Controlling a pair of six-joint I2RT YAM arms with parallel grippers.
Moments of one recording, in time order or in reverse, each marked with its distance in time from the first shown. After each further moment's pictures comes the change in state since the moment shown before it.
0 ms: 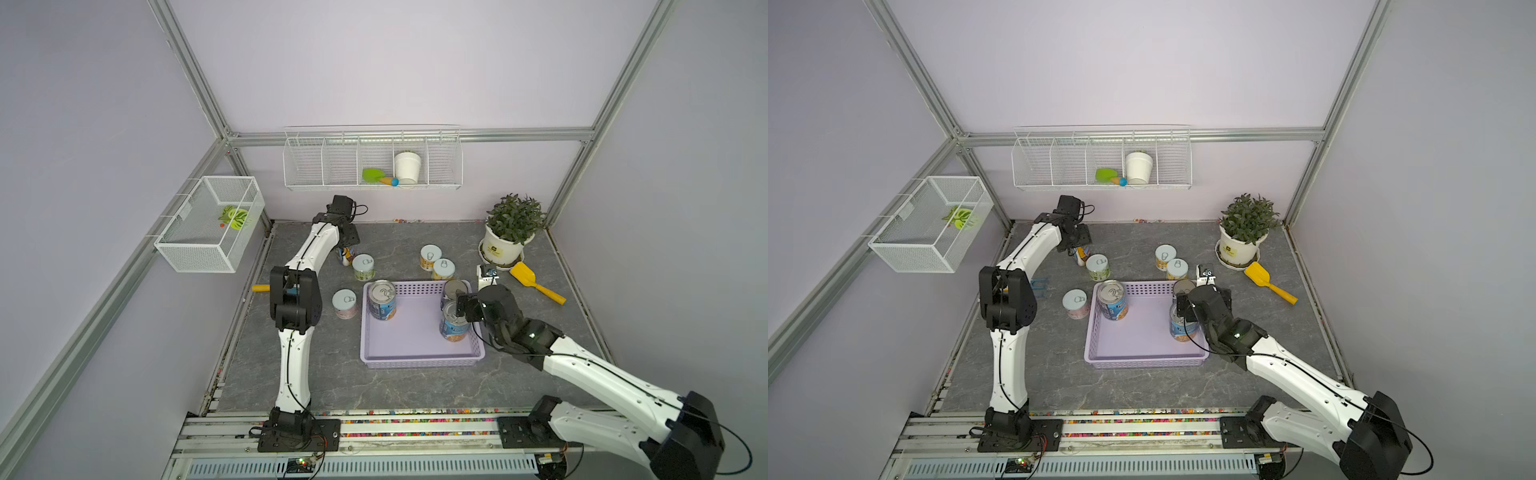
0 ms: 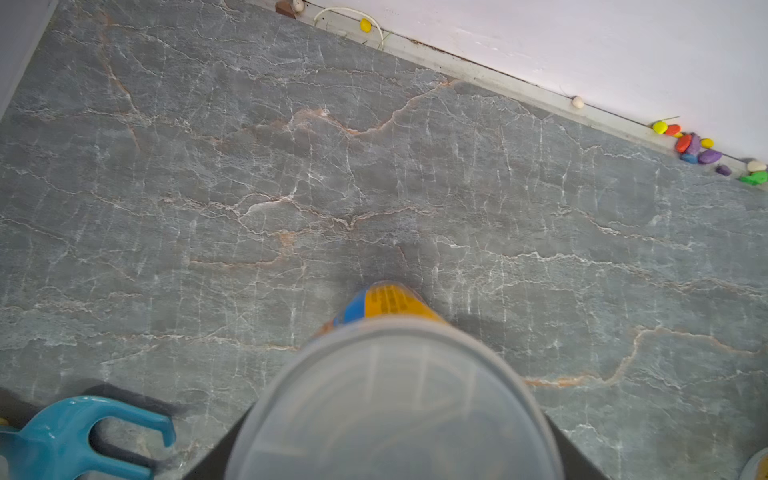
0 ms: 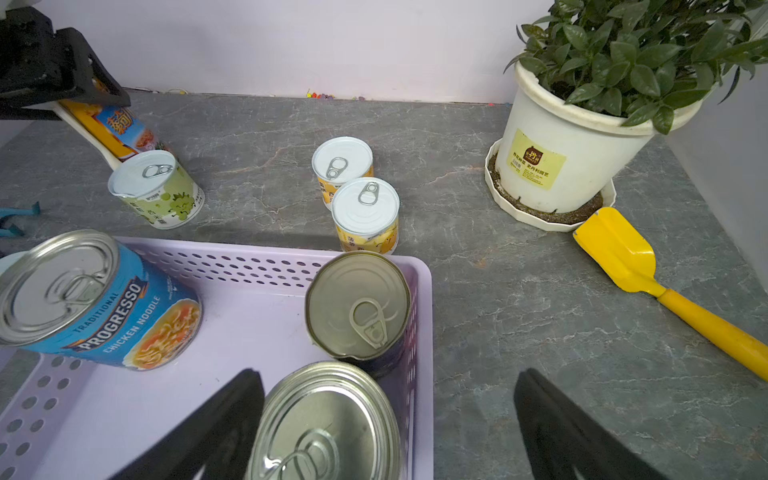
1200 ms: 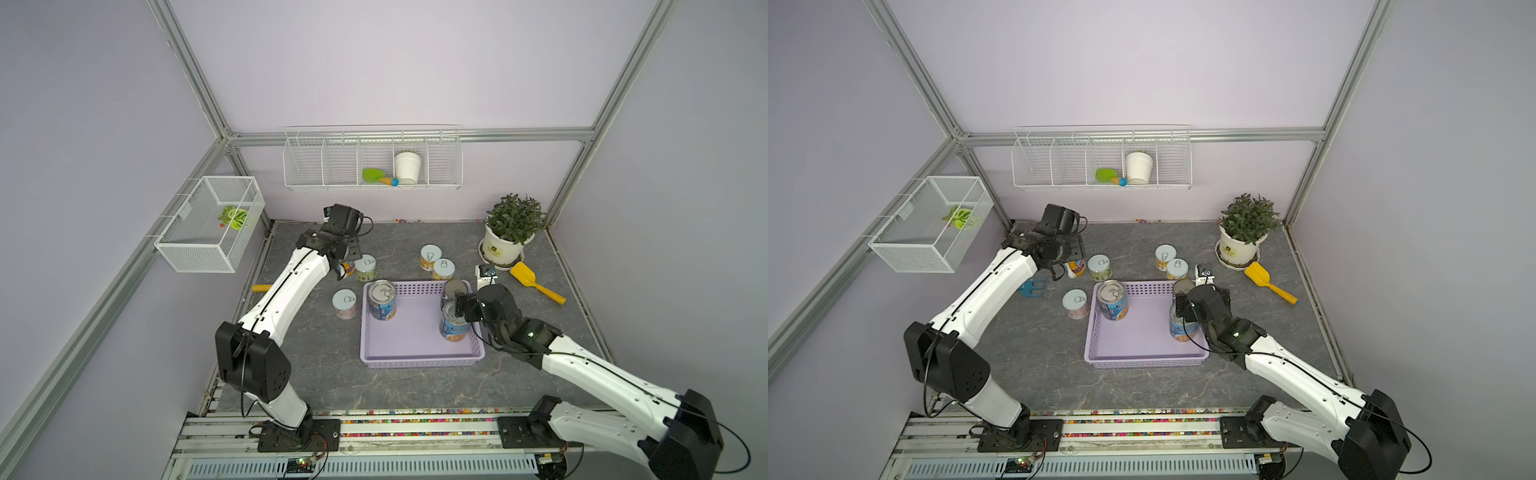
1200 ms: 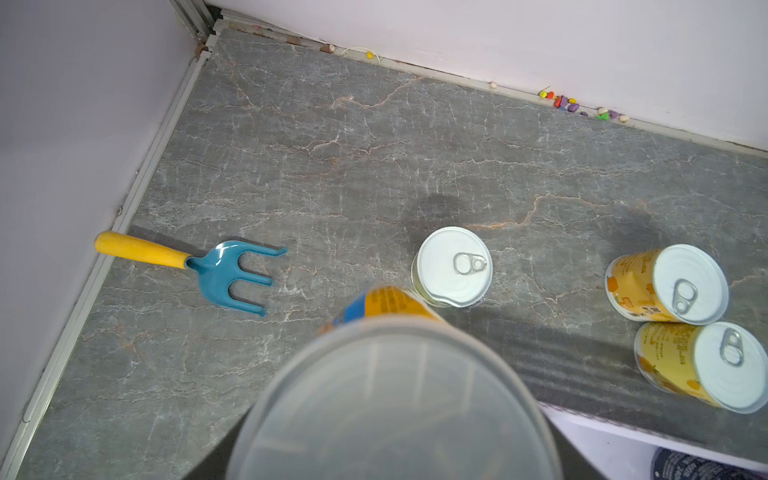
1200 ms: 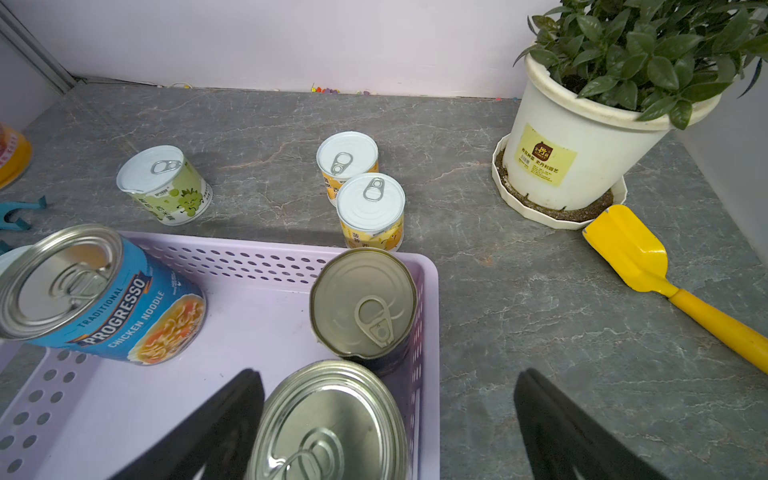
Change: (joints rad) left arm -0.175 -0.683 -0.509 -0.065 -0.137 -0.047; right arm -0.005 0.005 0.000 0.004 -0.022 0.000
